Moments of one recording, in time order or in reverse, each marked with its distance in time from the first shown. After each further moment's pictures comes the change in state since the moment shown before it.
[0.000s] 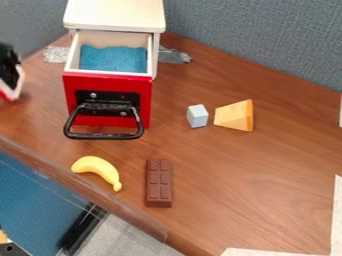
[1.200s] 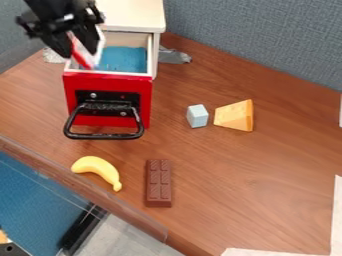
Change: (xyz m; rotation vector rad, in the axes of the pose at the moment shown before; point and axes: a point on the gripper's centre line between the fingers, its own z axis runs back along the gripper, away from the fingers) arm 0.000 -0.143 0.073 -0.172 -0.093 -0.082
